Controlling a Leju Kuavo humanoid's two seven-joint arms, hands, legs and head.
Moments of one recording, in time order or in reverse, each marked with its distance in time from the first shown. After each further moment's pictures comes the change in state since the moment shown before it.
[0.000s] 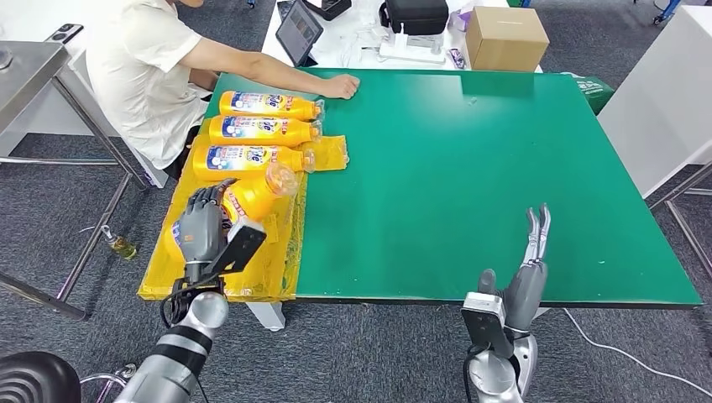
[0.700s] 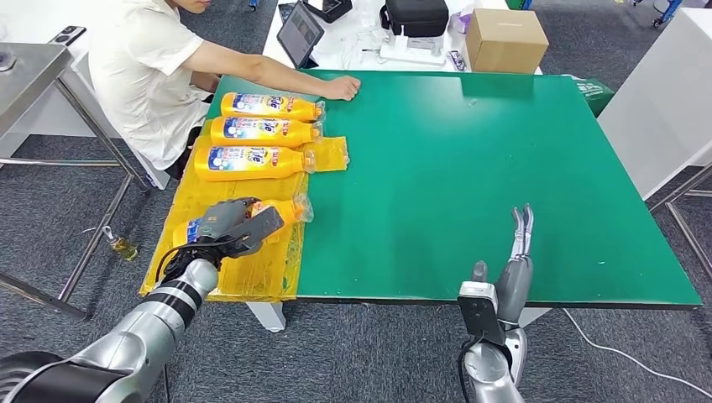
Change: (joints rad) left arm -0.285 0.057 -0.033 0.473 -0.059 -0.446 0.068; right arm -0.054 -0.032 0.022 0.142 -0.077 0.001 0.000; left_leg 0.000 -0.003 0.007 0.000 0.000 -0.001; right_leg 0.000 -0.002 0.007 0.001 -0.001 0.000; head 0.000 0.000
